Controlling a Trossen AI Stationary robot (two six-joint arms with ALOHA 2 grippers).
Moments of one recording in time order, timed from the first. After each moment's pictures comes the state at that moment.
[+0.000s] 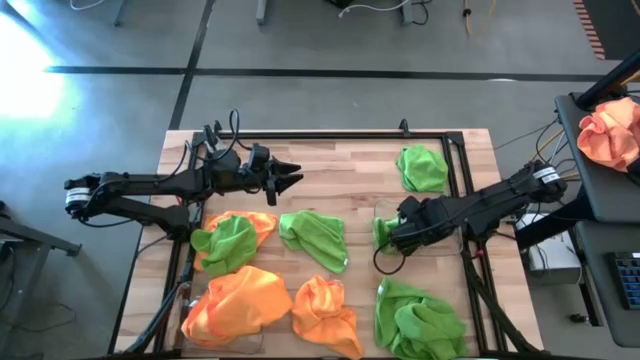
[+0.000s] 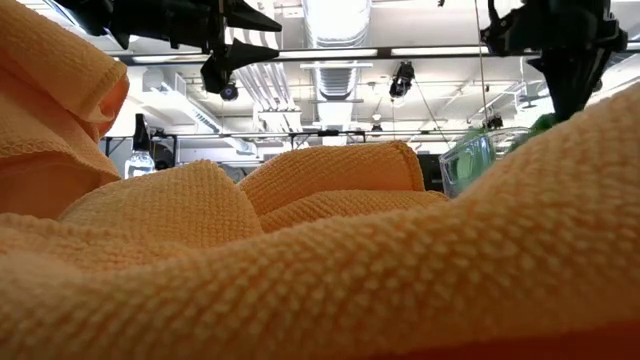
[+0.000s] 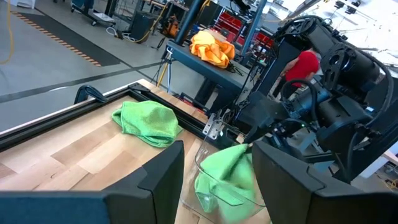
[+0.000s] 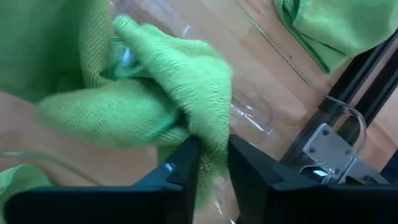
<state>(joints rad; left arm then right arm) 0.21 1.08 0.68 0.34 0.01 -0.47 0.30 1.44 1.17 -1.44 0.21 1.20</state>
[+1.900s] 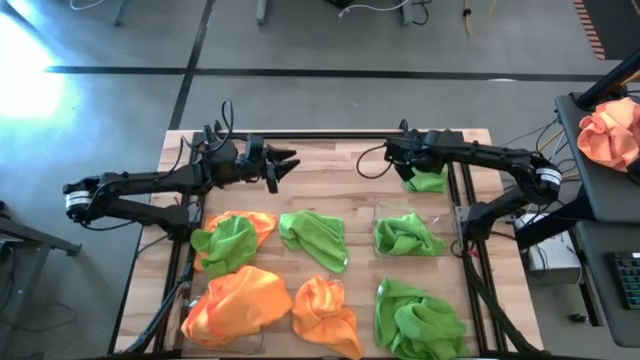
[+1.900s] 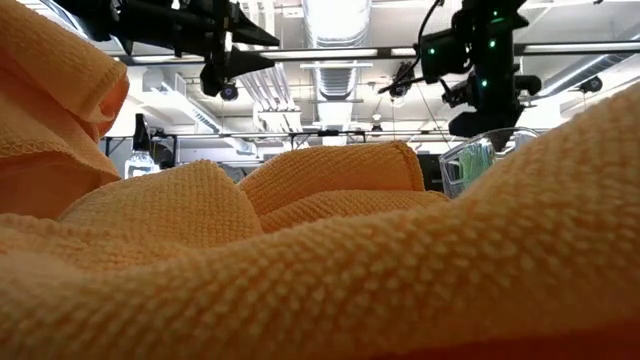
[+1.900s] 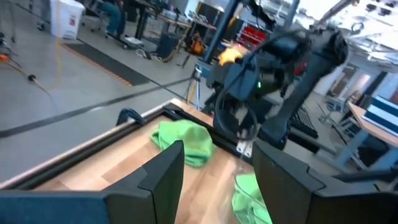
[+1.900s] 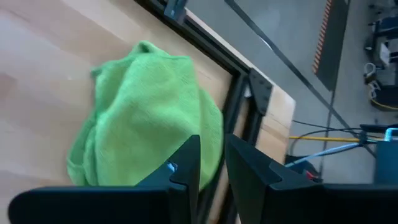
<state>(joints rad) 0.31 1.08 0.68 0.36 -0.01 -0.39 -0.47 1.44 1.11 -1.22 0.68 0.56</state>
